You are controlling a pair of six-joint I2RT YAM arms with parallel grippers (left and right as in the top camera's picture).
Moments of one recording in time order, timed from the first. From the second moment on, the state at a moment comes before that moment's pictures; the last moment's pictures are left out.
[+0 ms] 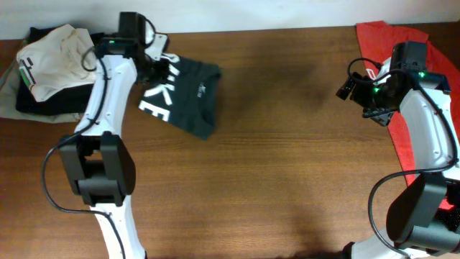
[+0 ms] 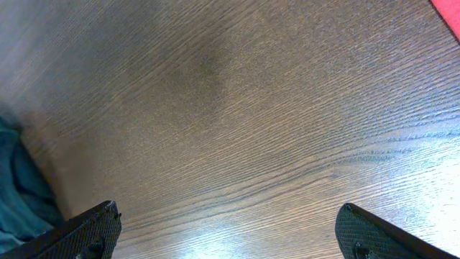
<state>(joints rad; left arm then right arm) -0.05 2.20 2.04 -0.98 0.12 0.16 -0.24 1.75 1.49 -0.94 -0.26 0.36</state>
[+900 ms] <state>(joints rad) 0.27 2.20 2.20 -0.60 -0.15 0.20 -0.24 1.75 1.49 -0.94 -0.26 0.36</state>
